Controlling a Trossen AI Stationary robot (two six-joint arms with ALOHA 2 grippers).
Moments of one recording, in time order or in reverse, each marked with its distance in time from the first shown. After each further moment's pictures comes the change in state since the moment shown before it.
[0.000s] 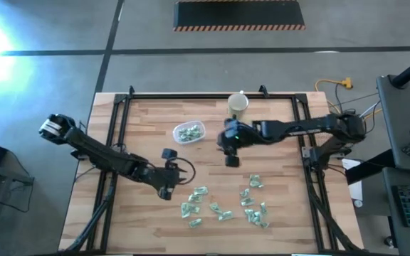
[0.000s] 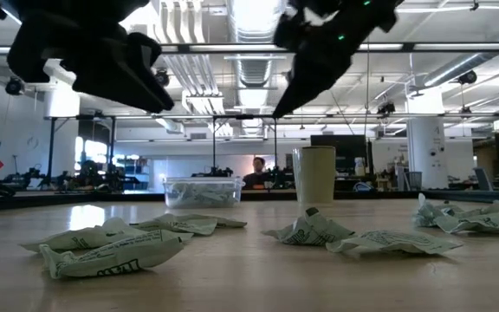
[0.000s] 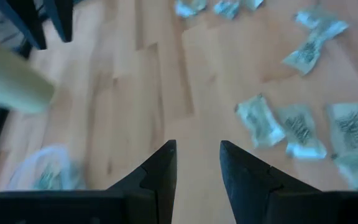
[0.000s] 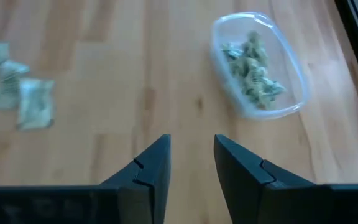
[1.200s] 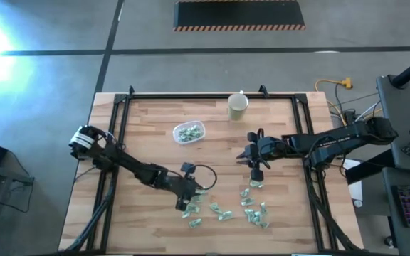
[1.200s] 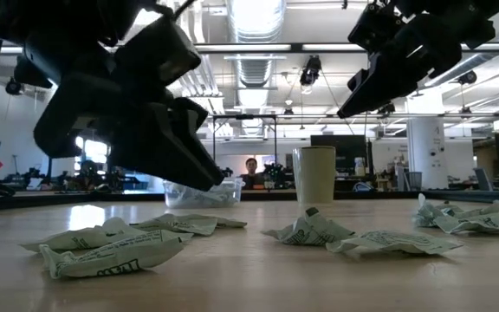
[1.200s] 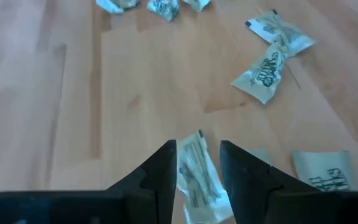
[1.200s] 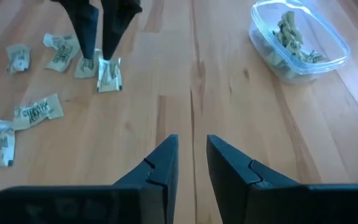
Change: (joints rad) left arm 0.048 0.424 0.033 0.446 0.231 -0.059; right arm 0.141 -0.391 -0.503 0.279 0.010 0.157
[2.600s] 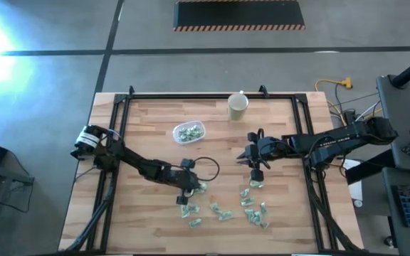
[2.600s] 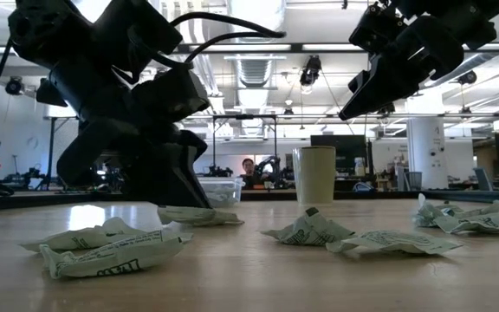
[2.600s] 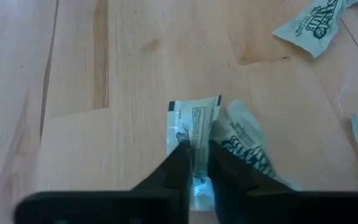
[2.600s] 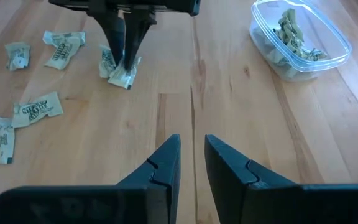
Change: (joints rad) left arm 0.083 0.049 -0.009 -0.047 0.078 -0.047; right arm 0.000 0.000 -0.008 0.003 0.000 -0.001
